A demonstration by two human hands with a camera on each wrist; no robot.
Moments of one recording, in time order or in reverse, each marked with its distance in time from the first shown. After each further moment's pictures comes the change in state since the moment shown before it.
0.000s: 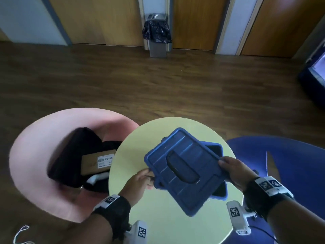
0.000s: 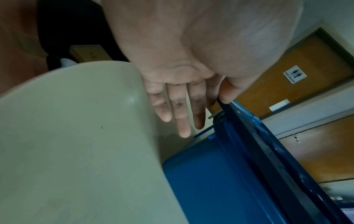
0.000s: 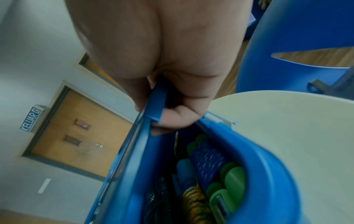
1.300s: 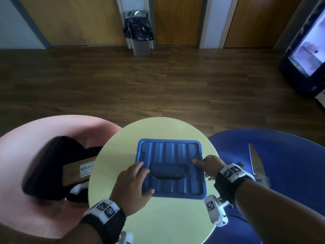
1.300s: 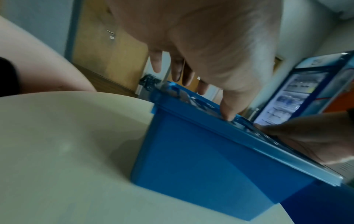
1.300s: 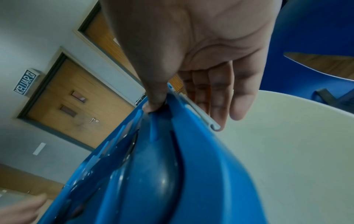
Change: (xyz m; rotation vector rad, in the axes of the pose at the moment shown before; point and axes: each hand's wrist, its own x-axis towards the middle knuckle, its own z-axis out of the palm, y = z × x) left_hand 0.004 0.030 0.044 1.155 0.171 0.573; right_hand 0.038 0.002 -0.020 -0.717 0.027 0.151
